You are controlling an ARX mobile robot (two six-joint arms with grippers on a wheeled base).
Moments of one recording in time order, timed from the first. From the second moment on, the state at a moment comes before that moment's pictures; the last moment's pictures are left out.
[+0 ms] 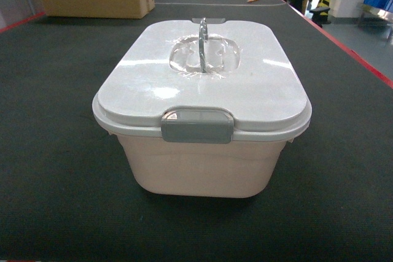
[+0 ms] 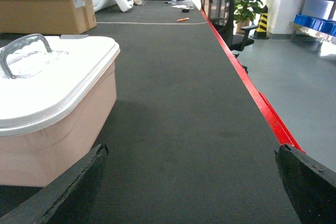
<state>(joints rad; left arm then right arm) 0.00 0.42 0.01 0.42 0.00 -0.02 0.00 0.01 0.01 -0.01 0.00 0.00</state>
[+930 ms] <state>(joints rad) 0.00 0.03 0.01 -0.02 0.00 -0.02 0.00 0.01 0.01 -0.01 0.00 0.00</state>
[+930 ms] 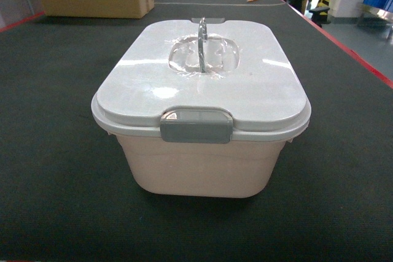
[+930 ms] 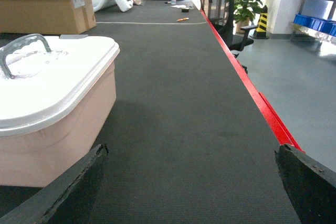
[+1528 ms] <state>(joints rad) 0.00 0.01 0.01 0.00 0.00 -0.01 0.00 0.01 0.01 0.00 0.00 0.00</state>
